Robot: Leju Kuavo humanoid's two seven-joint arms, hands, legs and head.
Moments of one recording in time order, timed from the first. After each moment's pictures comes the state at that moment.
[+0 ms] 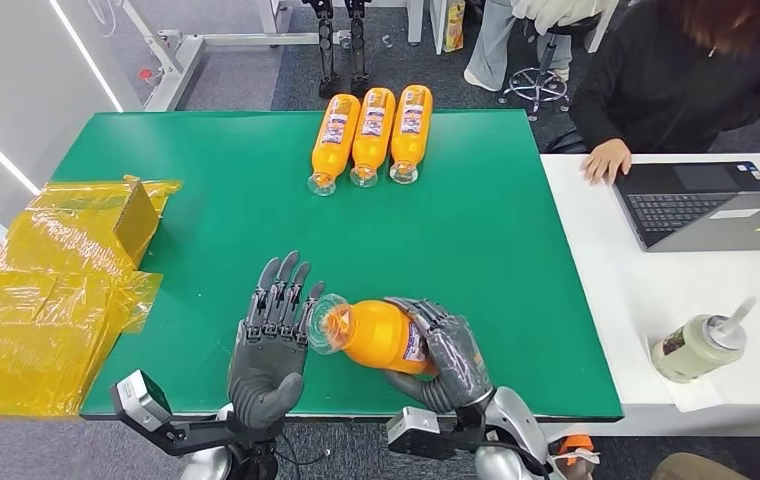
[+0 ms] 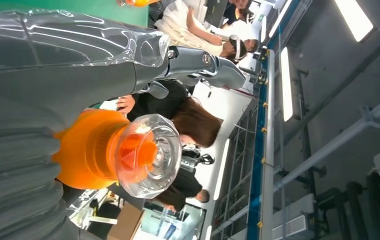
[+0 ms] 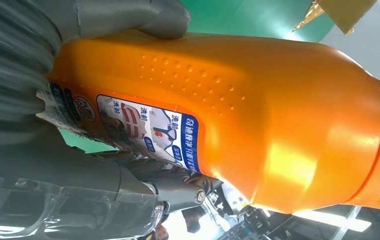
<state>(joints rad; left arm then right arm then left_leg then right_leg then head) 0.02 -0.21 -0.45 -1.25 0.16 -0.37 -0.55 -0.13 -0.09 0.56 -1.38 0.73 -0.31 -0.47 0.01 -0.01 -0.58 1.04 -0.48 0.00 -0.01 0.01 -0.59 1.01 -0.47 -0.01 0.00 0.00</state>
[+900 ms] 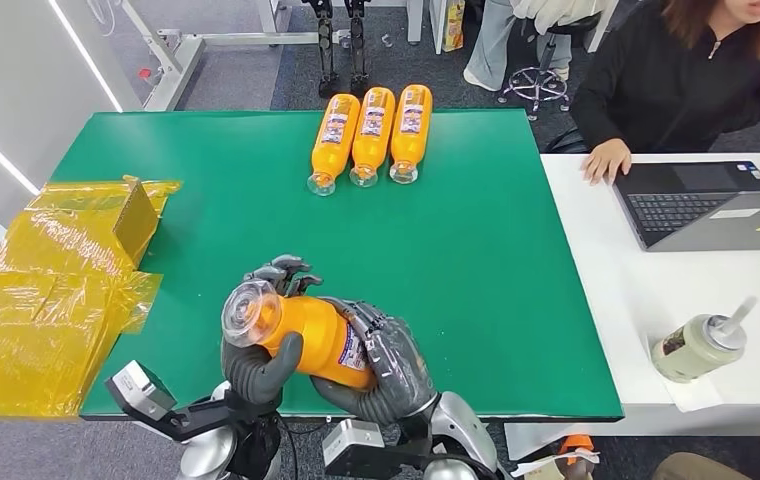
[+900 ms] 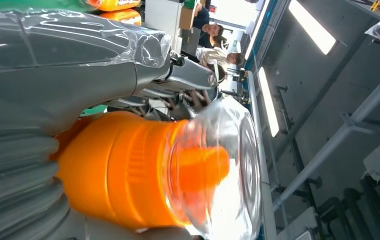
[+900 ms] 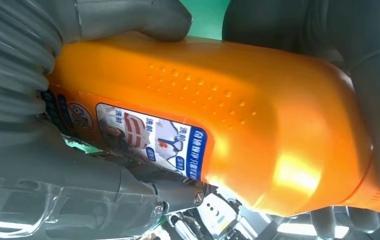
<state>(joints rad) -0.07 -0.22 -0.46 -1.23 0.05 -0.21 -0.58 -0.14 0.03 0.73 -1.48 0.74 -0.21 -0.35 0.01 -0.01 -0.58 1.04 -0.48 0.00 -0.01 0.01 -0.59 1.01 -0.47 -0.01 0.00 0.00</state>
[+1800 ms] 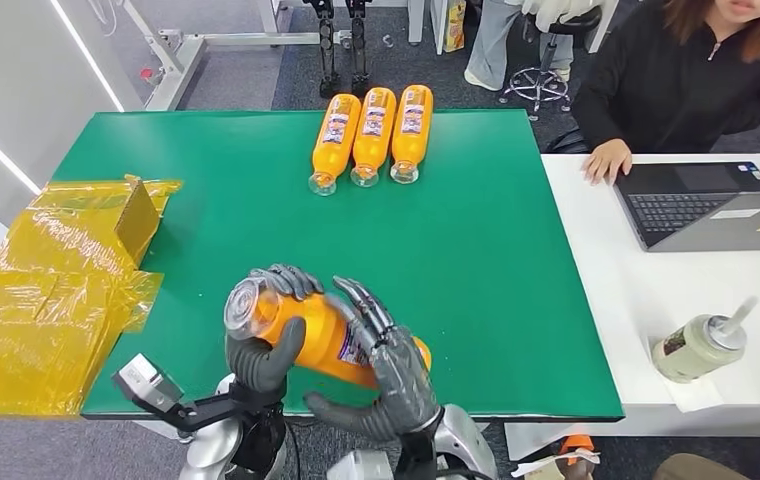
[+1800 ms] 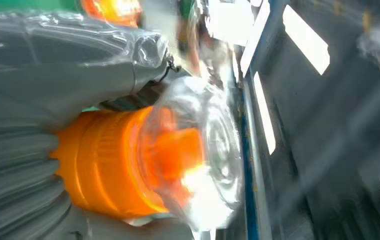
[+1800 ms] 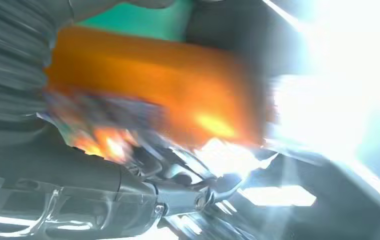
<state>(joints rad) -0.10 -0.22 -0.46 -1.19 0.09 -0.17 -0.58 -0.09 0.06 0.70 -1.53 0.74 -0.32 -0.48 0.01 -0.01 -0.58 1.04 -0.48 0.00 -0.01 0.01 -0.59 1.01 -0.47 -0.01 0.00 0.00</state>
